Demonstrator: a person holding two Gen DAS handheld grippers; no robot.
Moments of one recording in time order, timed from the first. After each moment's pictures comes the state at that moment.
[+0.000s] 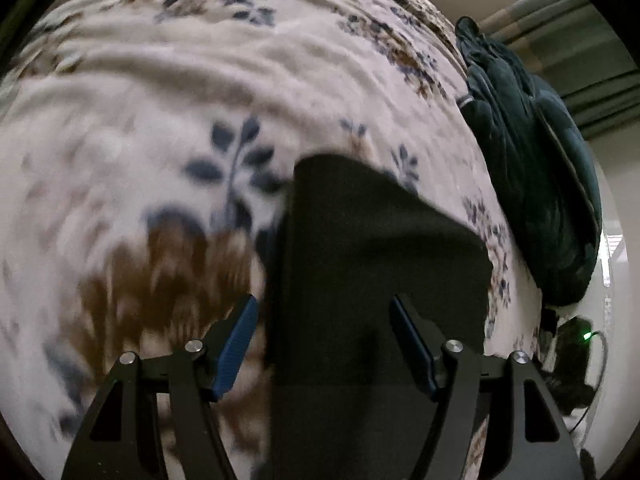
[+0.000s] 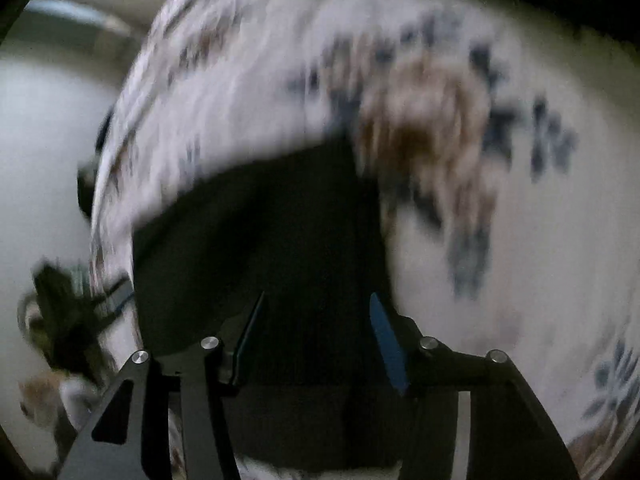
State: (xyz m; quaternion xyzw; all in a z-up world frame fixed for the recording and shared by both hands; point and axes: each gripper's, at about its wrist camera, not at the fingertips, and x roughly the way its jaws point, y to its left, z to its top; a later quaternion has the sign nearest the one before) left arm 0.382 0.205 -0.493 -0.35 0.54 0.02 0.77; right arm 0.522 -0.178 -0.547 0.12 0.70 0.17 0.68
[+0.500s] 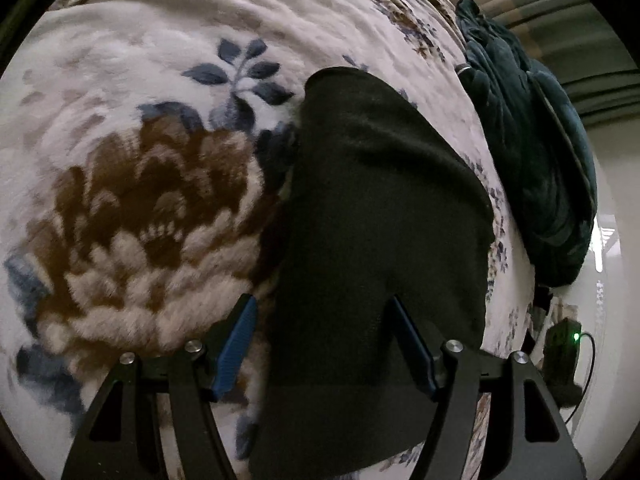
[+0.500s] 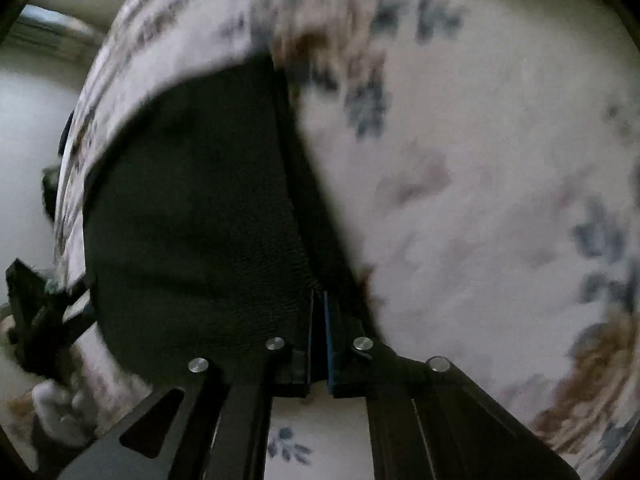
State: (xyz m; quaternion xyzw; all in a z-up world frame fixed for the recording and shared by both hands) left arm 0.362 0.187 -0.517 -0.37 0.56 -0.02 0.74; right arm 0.480 -0.212 -0.560 0.15 0.71 0.14 0.68
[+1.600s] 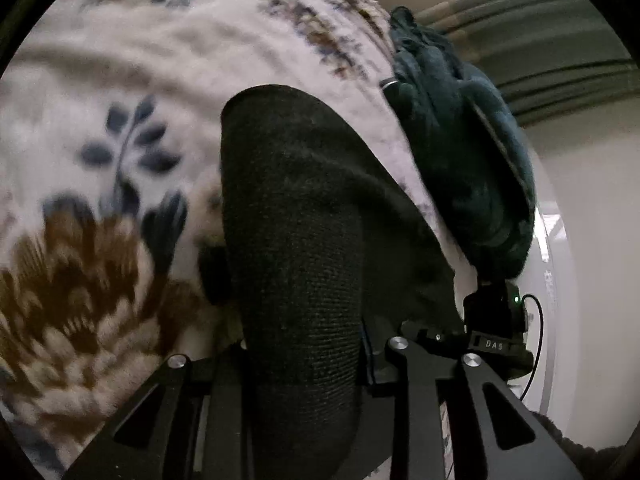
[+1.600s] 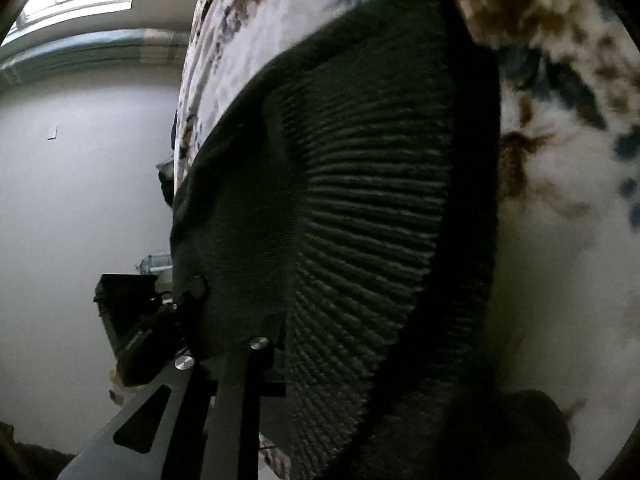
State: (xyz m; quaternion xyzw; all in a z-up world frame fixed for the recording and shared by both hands) left arm 0.402 0.186 -0.478 -0.39 0.49 -0.12 0.77; right arm 0.511 -0.166 -0.568 0.30 0.67 0.30 0.61
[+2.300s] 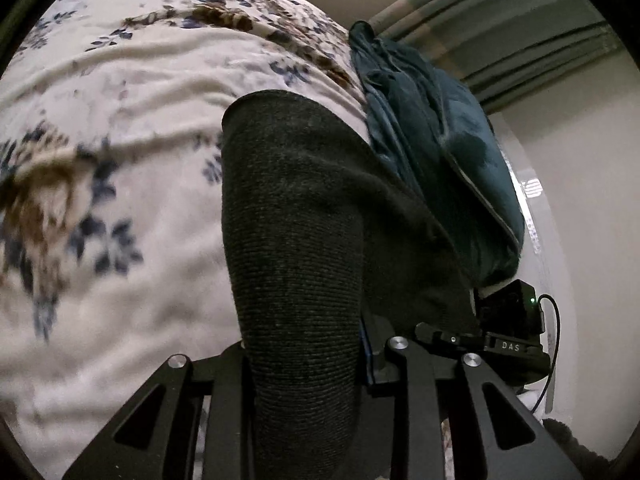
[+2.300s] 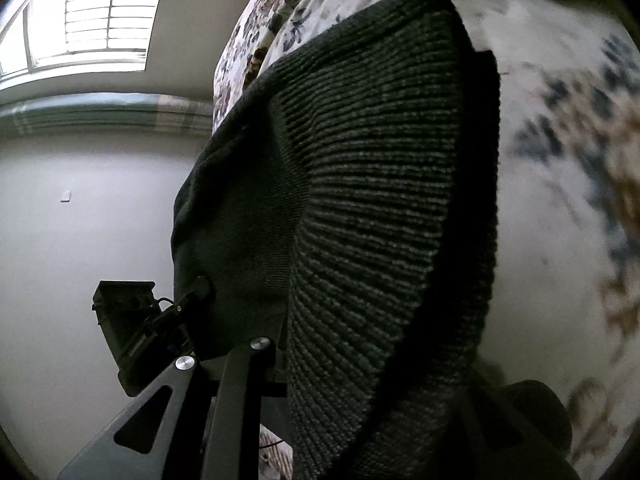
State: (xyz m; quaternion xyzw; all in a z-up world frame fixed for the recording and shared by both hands) left arm 0.586 0.304 -0.426 -0.31 0.50 -0.19 0.79; right arm 0.575 -0.089 -0.484 0.36 0.60 0.25 0.67
